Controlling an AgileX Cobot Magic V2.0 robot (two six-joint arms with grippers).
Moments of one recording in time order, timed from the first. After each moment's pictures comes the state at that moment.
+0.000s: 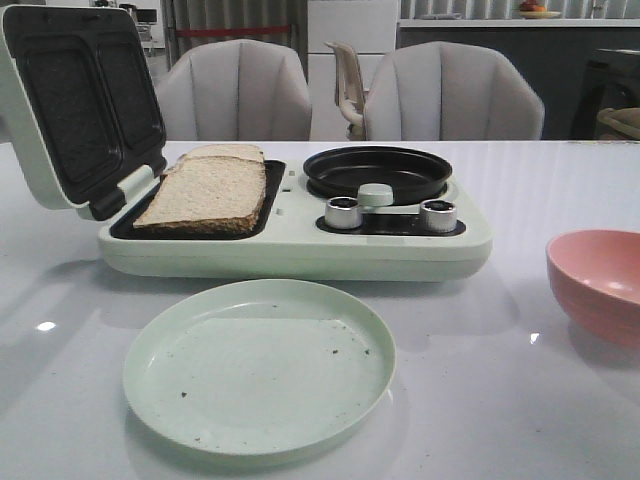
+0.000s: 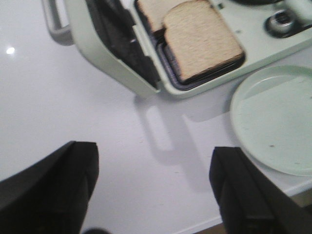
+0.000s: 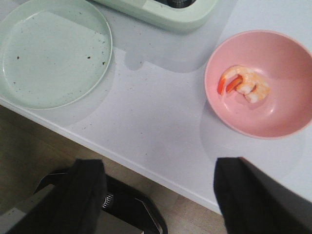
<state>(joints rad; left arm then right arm) -0.70 1.06 -1.27 0.47 1.23 -0.25 0.29 0.82 -0.79 0.11 0.92 -0.08</state>
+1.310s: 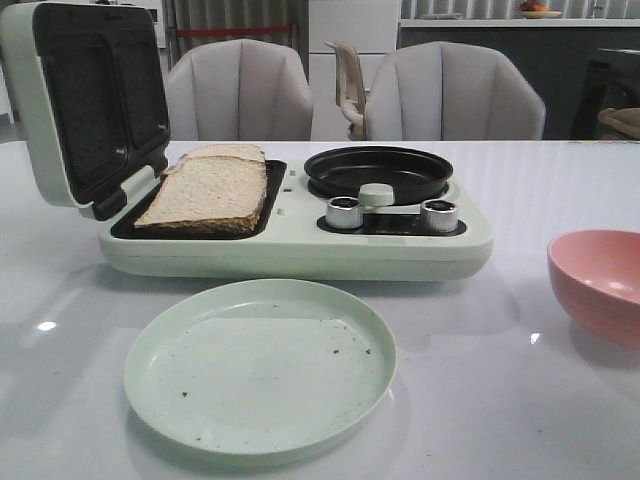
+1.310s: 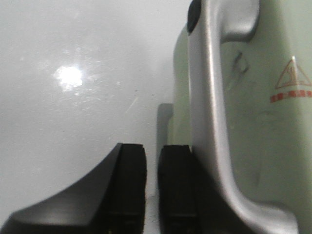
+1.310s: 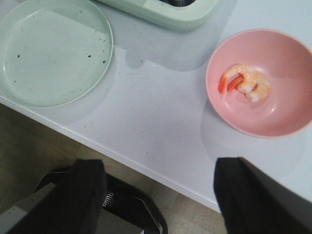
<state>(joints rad) 0.09 1.75 -1.53 -0.58 0.77 0.34 0.29 0.82 -0.79 0.11 0.92 -0.08</state>
